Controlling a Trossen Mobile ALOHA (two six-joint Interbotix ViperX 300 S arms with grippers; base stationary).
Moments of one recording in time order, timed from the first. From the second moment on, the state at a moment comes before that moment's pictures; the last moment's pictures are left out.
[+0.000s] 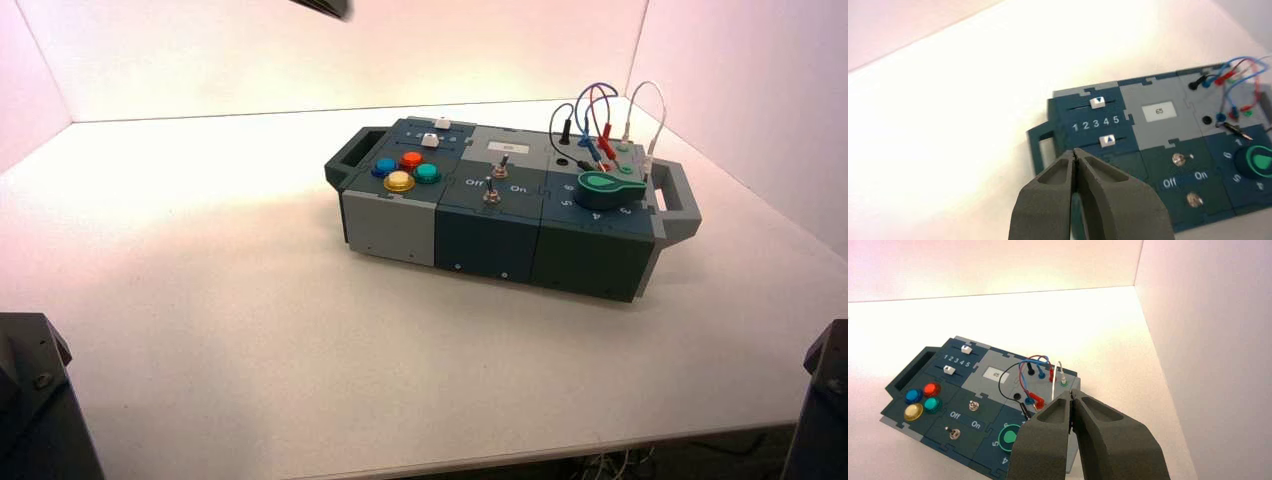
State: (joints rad) left arm -0.52 -0.09 0.61 -0.11 0.35 0.05; right arm 0.11 -1.20 1.15 0.02 0.55 0.04
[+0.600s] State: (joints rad) left arm -0.64 0.35 0.13 -0.11 0.58 0.08; right arm 0.11 -1.17 1.15 0.02 0.55 0.04
